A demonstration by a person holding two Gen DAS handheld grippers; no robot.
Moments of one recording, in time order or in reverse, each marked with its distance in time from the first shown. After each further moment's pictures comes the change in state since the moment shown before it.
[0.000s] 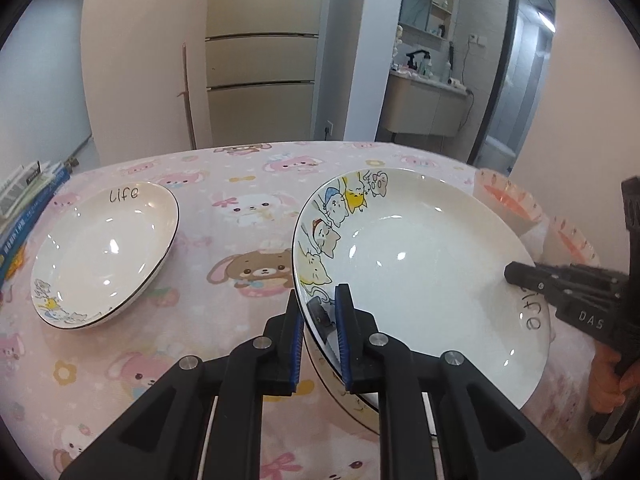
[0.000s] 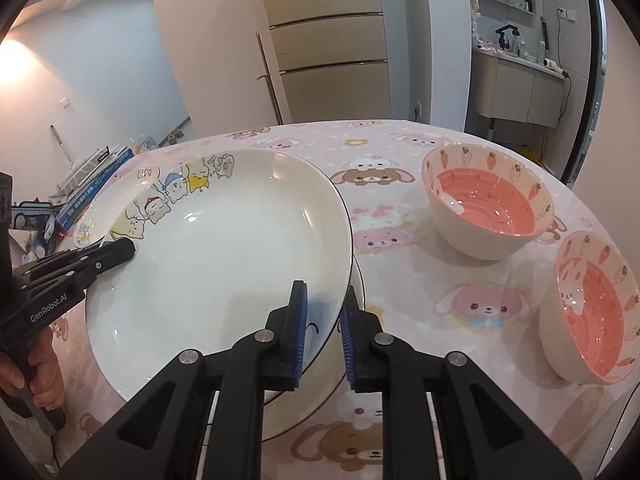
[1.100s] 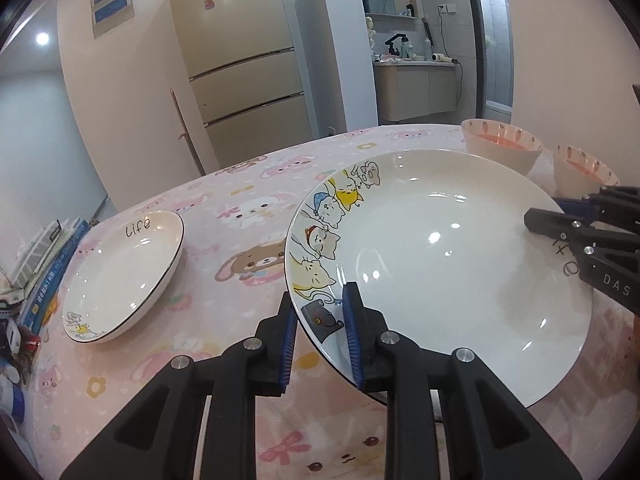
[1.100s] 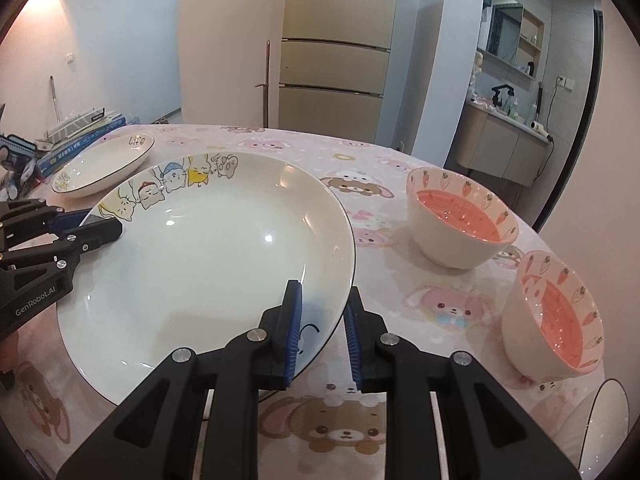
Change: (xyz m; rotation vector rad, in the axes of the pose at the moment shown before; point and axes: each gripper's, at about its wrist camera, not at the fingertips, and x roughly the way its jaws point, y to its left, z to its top) left arm -0.001 -0.029 -0.035 0.212 -0.057 0.122; right arm -0.013 0.023 -0.033 -0.188 -0.117 -0.177
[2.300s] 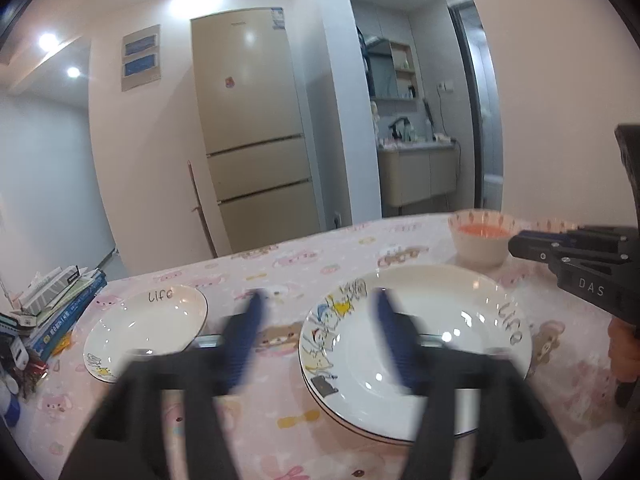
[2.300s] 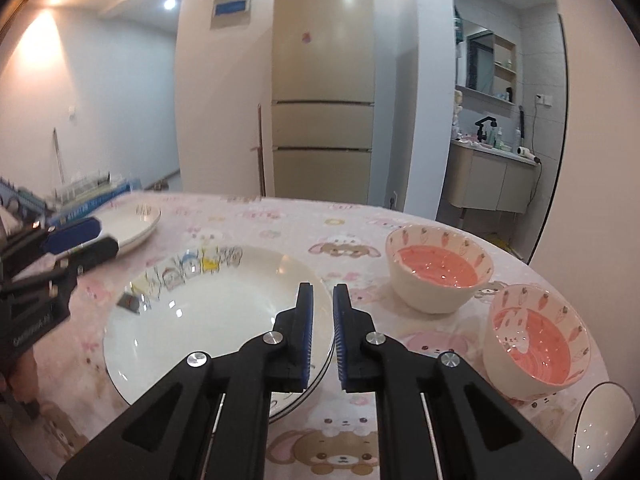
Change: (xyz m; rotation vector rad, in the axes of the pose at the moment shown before) left arm -0.063 0.009 0.005 -0.056 -0.351 0.009; right arm -0.040 -0.021 0.011 0.145 -0.251 0.023
